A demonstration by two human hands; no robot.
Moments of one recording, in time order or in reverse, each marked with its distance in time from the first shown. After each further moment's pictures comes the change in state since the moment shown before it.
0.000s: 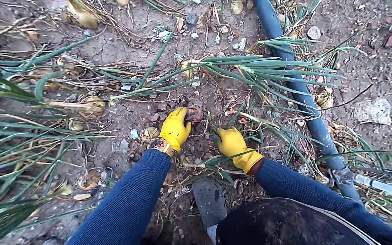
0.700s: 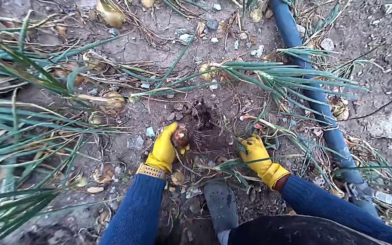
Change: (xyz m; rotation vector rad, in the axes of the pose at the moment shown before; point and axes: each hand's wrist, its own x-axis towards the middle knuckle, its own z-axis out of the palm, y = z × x) left_hand -0.081 -0.051 -0.022 -1.418 0.078 -0.414; right_hand -0.032 0.042 0.032 0.023 0.145 -0.150
